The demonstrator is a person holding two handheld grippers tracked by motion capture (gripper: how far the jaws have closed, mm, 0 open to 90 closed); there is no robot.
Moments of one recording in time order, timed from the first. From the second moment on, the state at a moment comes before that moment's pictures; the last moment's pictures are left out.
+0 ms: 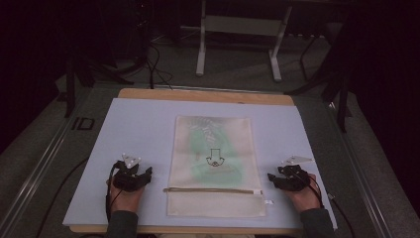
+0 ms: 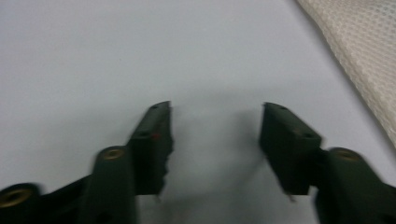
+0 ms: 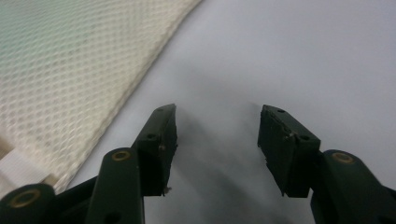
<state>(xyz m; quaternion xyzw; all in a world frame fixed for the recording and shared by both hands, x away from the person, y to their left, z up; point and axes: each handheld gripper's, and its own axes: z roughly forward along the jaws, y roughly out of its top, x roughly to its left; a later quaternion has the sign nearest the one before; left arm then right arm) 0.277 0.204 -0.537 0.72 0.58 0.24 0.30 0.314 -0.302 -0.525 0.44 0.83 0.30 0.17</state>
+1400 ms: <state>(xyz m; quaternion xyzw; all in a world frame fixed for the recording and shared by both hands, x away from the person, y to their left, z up) 0.269 0.203 -0.528 0.74 0.54 0.21 0.33 0.300 -0.255 -0.511 0.35 0.88 0.29 0.14</state>
